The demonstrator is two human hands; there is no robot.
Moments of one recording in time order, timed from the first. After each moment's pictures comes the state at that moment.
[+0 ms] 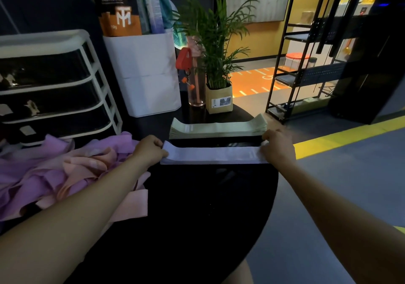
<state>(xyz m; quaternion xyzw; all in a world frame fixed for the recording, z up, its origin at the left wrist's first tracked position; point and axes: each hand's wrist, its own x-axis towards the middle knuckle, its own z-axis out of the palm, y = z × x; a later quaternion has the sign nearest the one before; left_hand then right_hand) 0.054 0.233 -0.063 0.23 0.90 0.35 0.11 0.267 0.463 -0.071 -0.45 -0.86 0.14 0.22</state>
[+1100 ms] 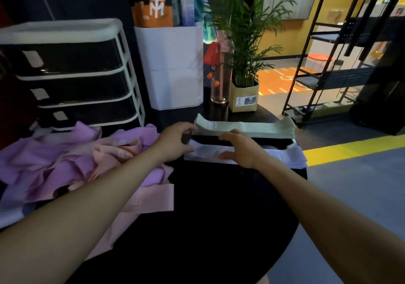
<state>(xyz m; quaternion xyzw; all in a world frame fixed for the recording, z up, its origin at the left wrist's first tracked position) 0.045 0.221 -0.055 0.45 0.82 0.34 0.08 0.187 0.381 -0.055 -0.16 -0.97 0.20 0.05</state>
